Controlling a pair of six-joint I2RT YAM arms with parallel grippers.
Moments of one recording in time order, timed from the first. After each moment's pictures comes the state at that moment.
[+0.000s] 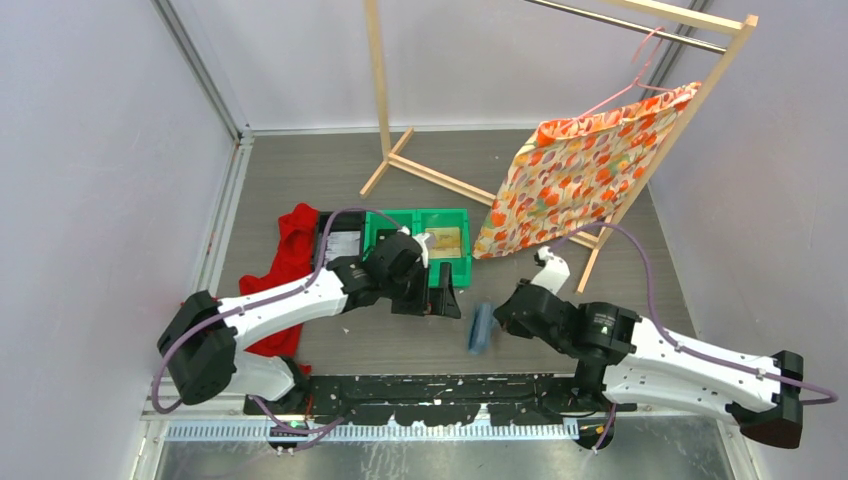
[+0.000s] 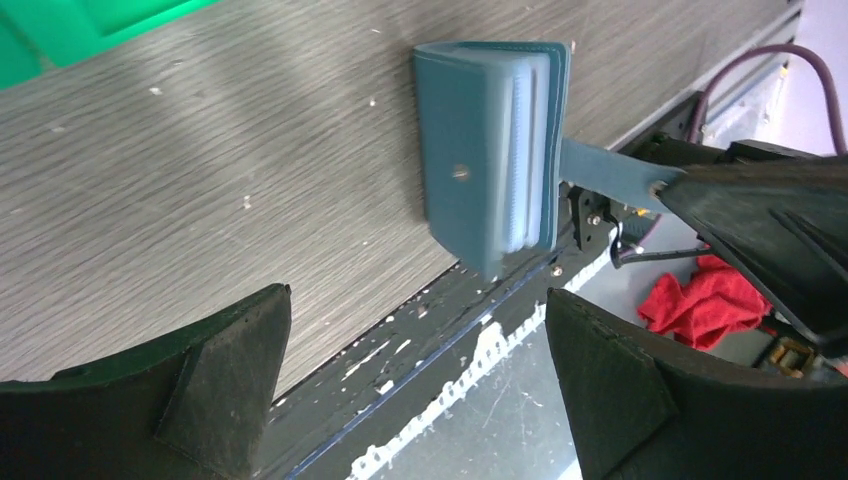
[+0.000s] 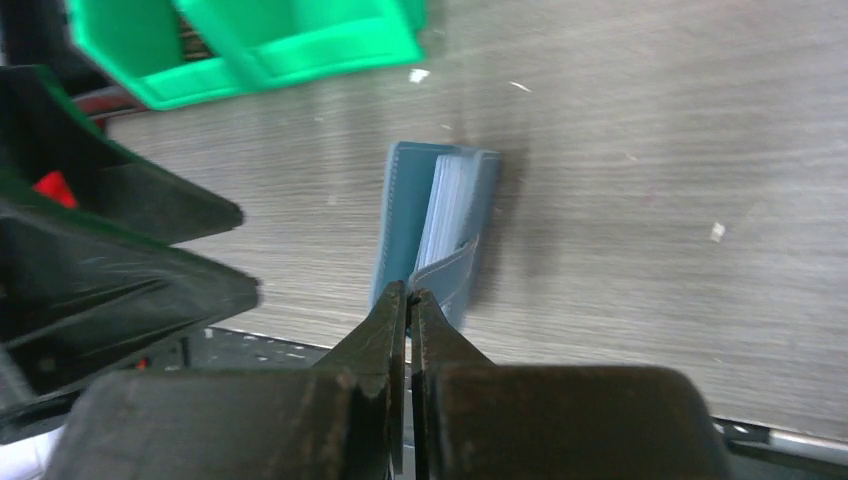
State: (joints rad) left arm -0.92 1.36 0.87 -0.34 0.27 -0.82; right arm 1.15 0.71 0.62 -0.81 0.50 1.23
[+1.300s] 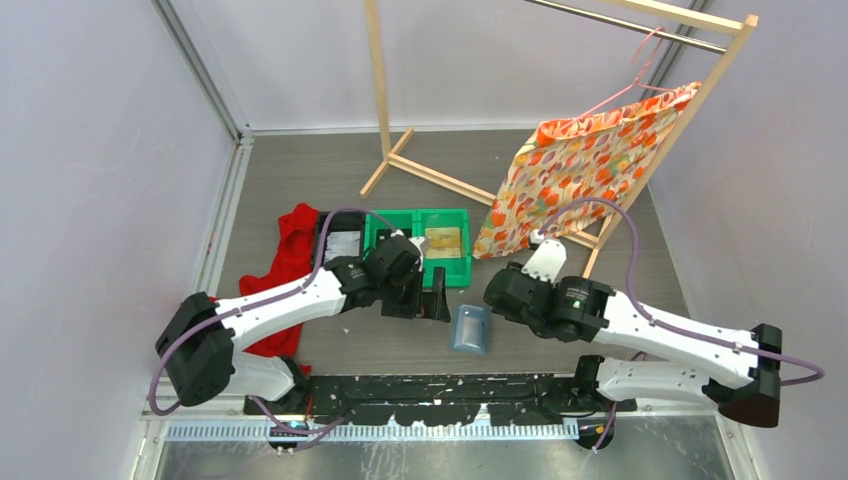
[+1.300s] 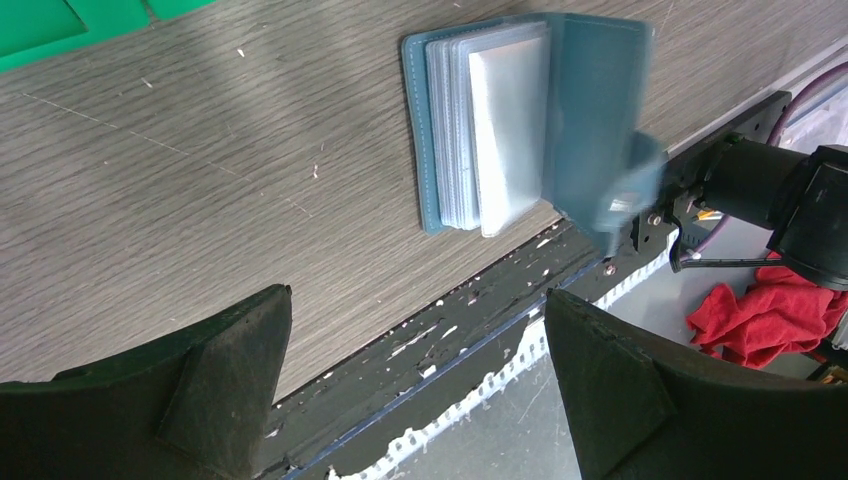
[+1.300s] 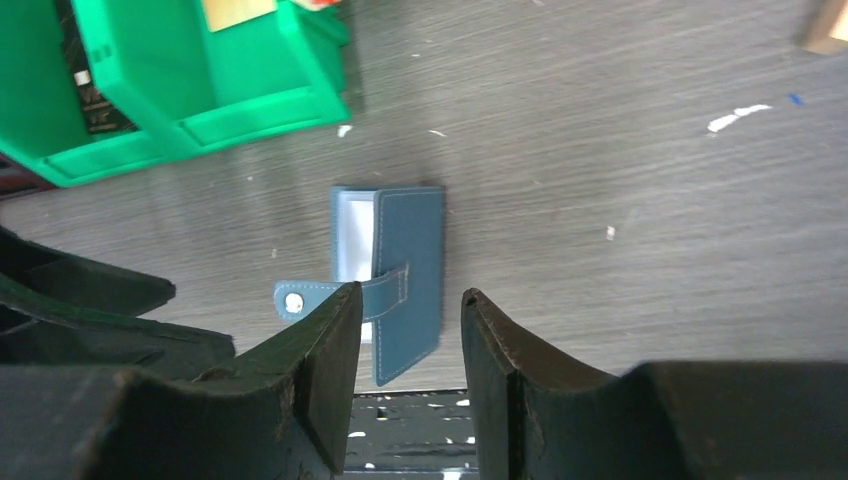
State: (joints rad) left arm -0.91 1.33 0.87 -0.47 0.18 -0.78; right arm 1.15 0.97 0.92 -1.09 0.64 1.31
